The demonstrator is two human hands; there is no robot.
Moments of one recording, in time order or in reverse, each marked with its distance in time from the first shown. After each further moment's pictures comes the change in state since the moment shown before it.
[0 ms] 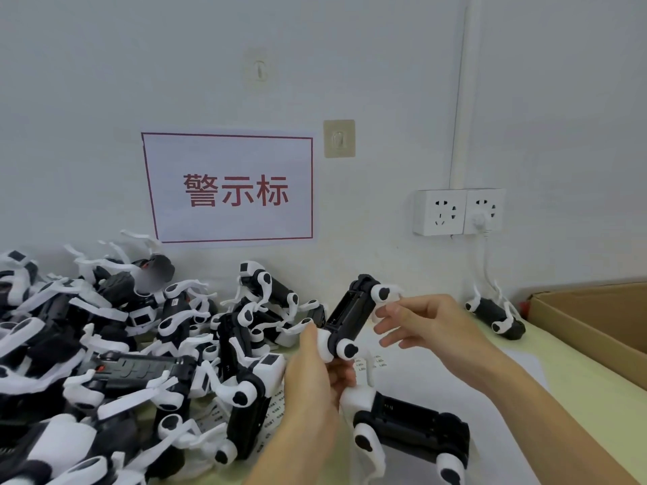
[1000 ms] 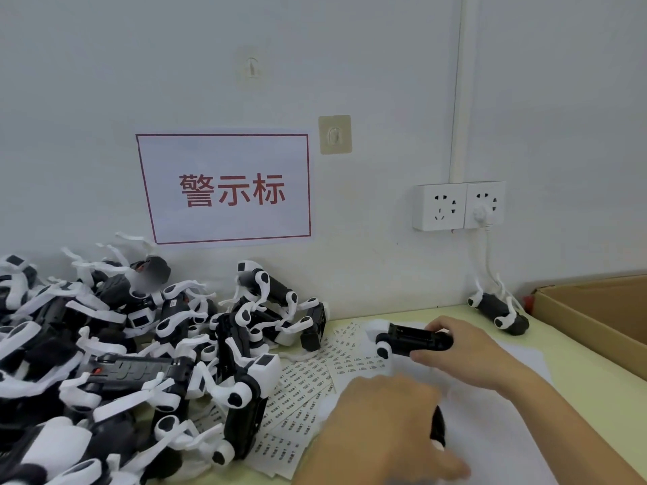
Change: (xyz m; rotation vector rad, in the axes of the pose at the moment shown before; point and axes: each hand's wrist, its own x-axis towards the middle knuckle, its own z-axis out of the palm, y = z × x) left_hand -0.051 -0.006 0.035 1.939 -0.682 0.554; right_hand 0.003 0.053 -0.038 -0.545 0.067 0.266
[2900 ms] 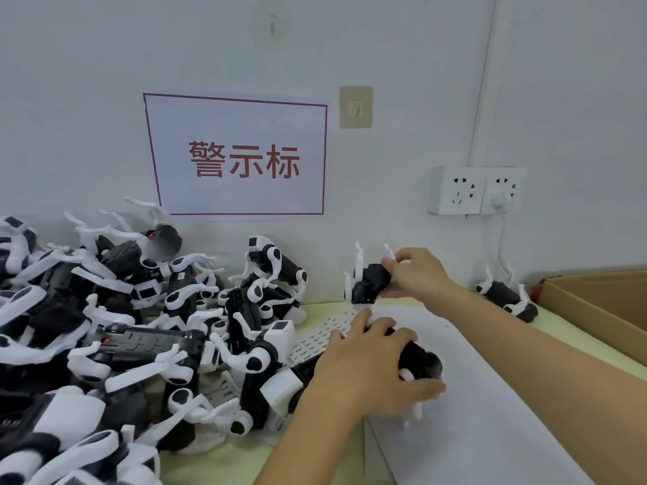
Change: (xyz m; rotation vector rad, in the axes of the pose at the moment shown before) left_hand 0.033 -0.060 0.023 -0.178 0.091 0.038; right_hand 0.062 -0.087 0.029 0.353 0.127 -0.012
